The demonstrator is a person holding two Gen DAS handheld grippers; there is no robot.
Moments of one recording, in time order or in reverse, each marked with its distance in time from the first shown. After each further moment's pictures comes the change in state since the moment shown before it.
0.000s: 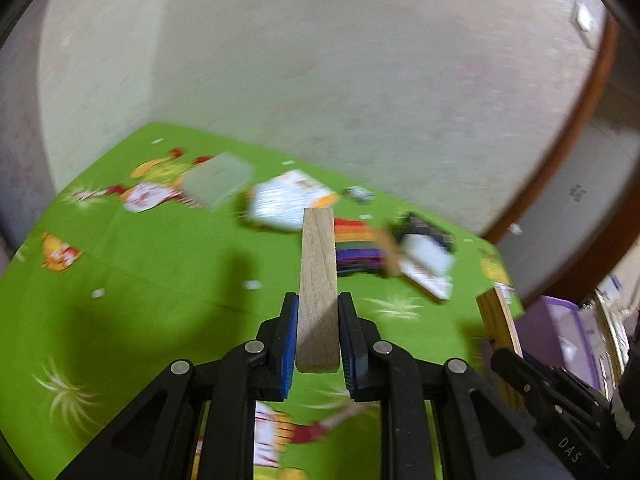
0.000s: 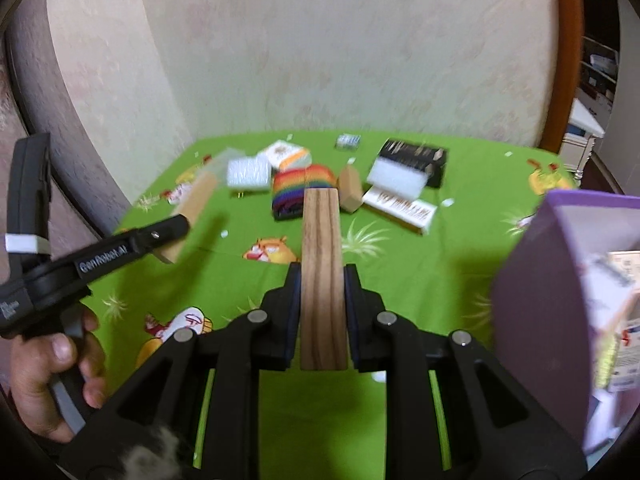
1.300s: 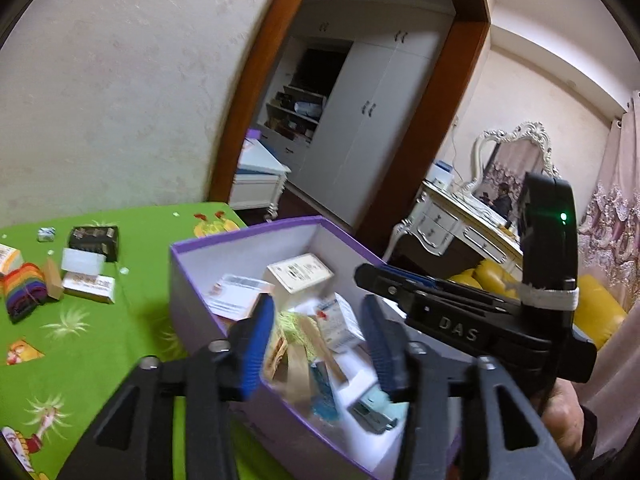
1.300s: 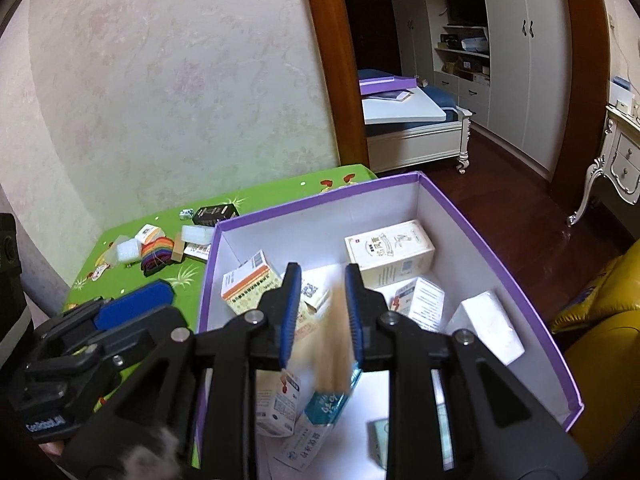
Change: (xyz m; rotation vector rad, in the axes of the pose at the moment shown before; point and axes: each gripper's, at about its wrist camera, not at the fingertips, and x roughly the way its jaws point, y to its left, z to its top) left arm -0.037 -0.226 -0.069 0.445 0.041 -0.592; right arm -0.146 -0.162 -0.031 0.265 -0.156 -0.291
